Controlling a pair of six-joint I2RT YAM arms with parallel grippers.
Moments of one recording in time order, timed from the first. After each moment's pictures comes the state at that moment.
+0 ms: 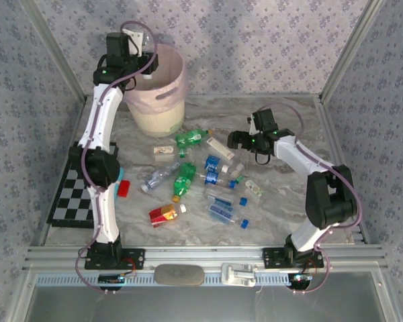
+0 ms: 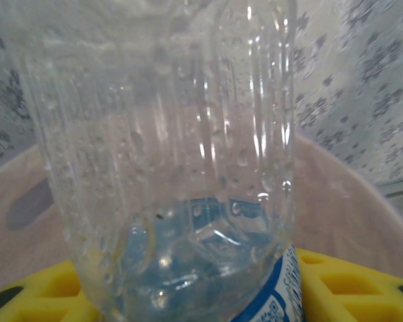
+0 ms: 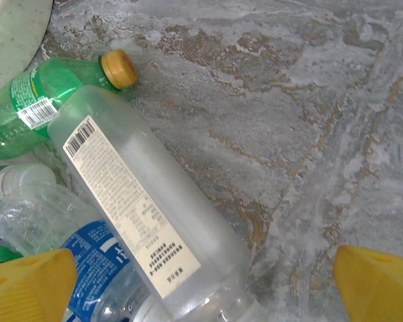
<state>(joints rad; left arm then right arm) -0.17 2.24 2.55 -0.72 0.13 -0.04 0.30 1.66 1.21 -0.47 -0.19 0.37</state>
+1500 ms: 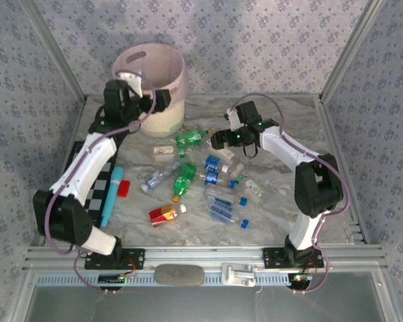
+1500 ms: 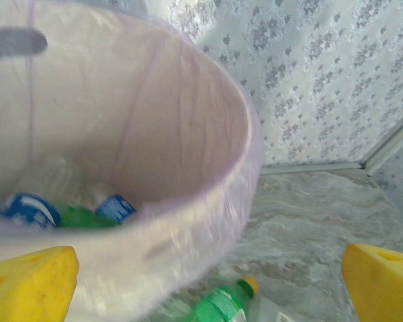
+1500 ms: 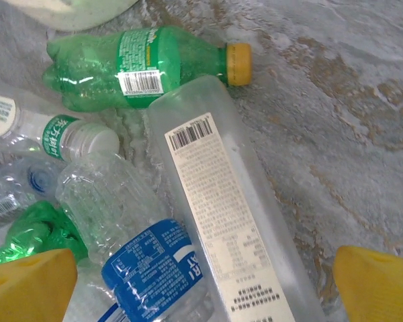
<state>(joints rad) -0.29 1.44 1.29 -0.12 0.16 -0.32 0.41 1.81 1.42 -0.56 -0.26 0.11</state>
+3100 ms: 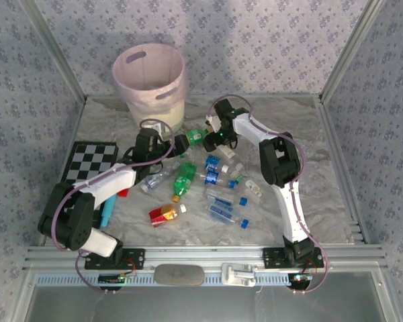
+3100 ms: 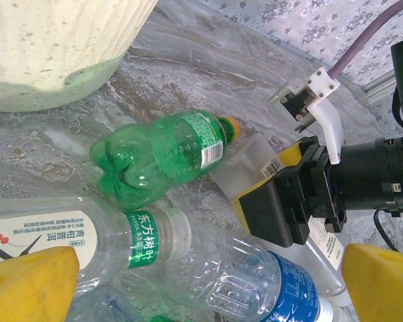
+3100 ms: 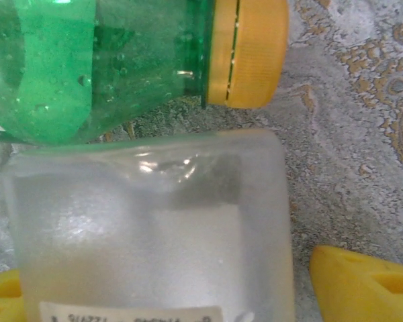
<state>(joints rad) -0.47 1.46 0.82 0.15 0.09 -0.67 0.44 2.33 1.92 -0.82 -0.19 -0.11</state>
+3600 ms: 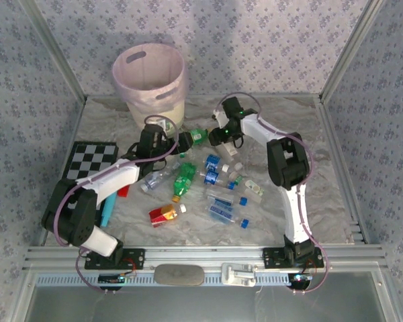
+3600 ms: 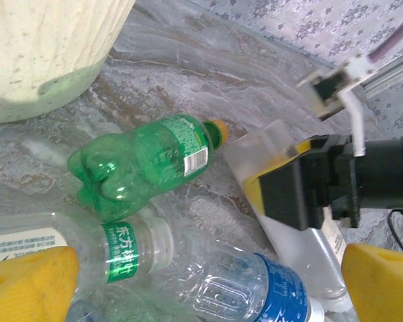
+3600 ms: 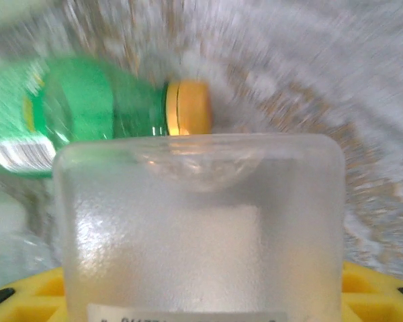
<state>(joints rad) -0.52 1.50 0.91 0.10 0.07 -0.65 0.35 2.15 1.73 -0.58 -0.31 0.04</state>
